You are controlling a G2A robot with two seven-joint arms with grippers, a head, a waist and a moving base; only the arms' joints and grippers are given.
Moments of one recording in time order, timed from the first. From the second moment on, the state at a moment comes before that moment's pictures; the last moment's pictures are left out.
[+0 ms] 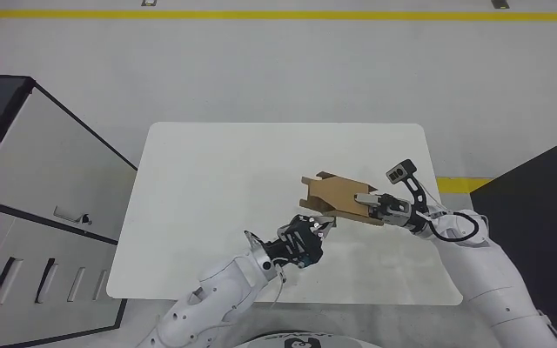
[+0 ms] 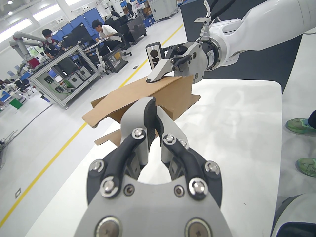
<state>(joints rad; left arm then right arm) 1.62 -1.20 -0.92 -2.01 1.82 -0.28 0.07 -1.43 -0.94 1.29 -1.41 0.84 -0.34 1.26</state>
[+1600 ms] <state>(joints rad) 1.63 -1.20 -0.98 -1.96 1.73 -0.22 0.08 -1.41 -0.97 1.32 -1.37 0.95 -0.30 1.50</state>
